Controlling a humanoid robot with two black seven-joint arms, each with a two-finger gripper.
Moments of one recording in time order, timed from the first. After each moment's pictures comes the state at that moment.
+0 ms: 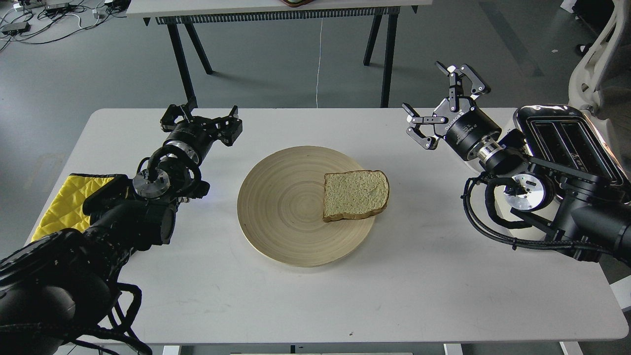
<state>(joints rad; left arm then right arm) -0.88 -0.01 -0.64 -0.16 -1.03 -0.49 0.15 0.97 -0.41 0.03 0.83 0.44 0.49 0.49</state>
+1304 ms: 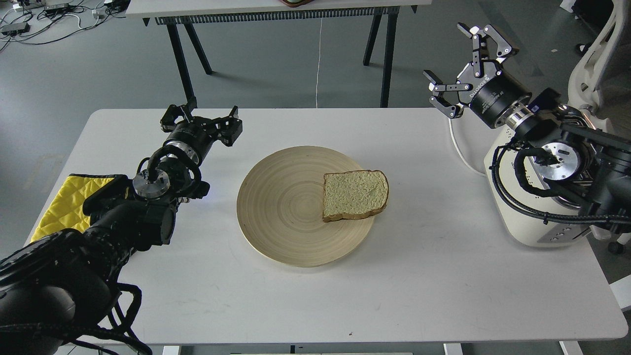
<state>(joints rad) -0.88 -0.01 -0.64 -0.16 -1.03 -0.49 0.15 1.21 -0.53 -0.14 0.86 0.25 0.49 0.49</state>
